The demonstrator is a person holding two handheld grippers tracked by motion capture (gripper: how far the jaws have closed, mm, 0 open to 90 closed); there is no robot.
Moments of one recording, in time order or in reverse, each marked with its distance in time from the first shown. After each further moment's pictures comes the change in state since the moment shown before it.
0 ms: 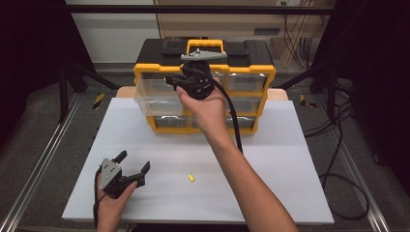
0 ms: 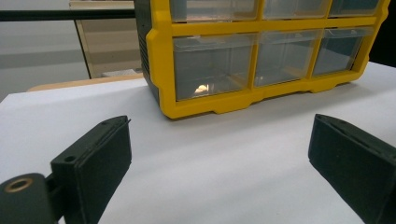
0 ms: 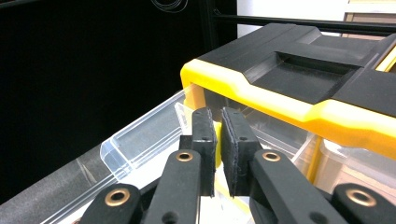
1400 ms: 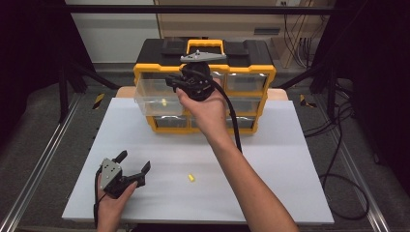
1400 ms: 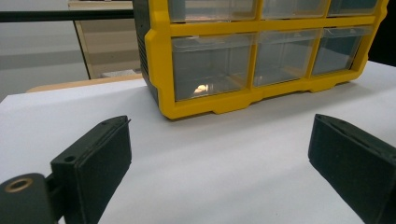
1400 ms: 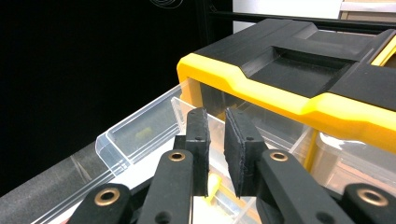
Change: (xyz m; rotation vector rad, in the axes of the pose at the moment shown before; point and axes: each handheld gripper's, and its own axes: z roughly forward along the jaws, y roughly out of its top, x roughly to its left) left arm 0.000 0.000 0.000 0.000 -0.001 0.005; right arm 0.001 -0.002 -0.001 0.012 -0.020 -0.008
